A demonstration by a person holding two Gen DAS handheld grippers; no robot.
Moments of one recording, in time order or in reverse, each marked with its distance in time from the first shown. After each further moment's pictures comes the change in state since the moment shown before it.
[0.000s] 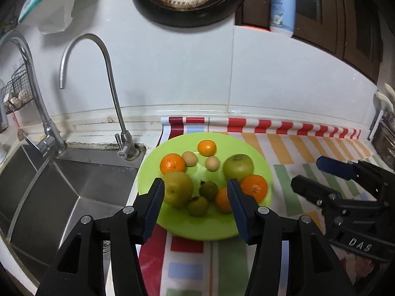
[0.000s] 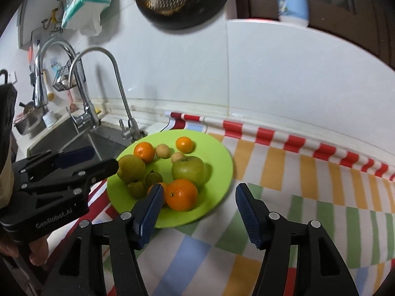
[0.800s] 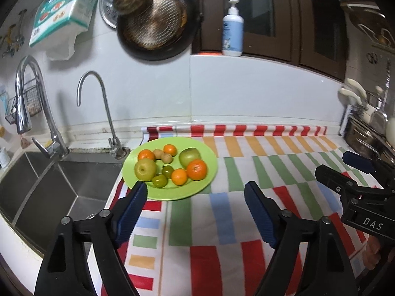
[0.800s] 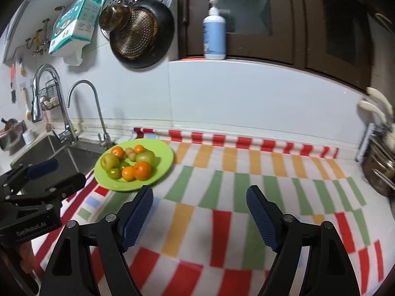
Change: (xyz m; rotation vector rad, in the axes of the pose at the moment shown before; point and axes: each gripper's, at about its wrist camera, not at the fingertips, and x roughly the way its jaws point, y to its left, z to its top) left arm -0.111 -0.065 -0.041 0.053 -0.104 -0.063; right arm -0.150 -0.024 -0.058 0.084 -0.117 -0.246
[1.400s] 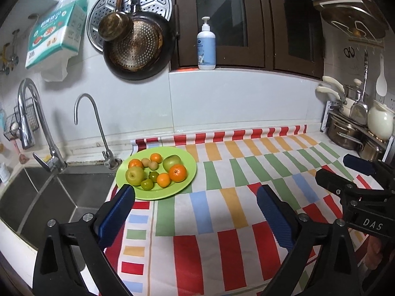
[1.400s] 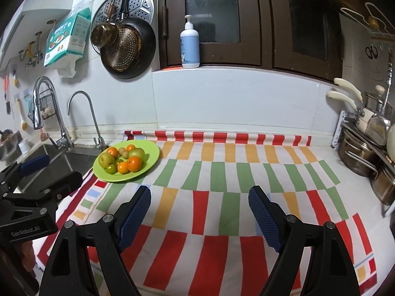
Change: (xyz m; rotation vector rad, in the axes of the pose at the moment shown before) left arm -0.052 -0.030 -0.004 0.068 -0.059 -0.028; right arm -0.066 -0.021 -0.024 0.063 -0.027 -0.062
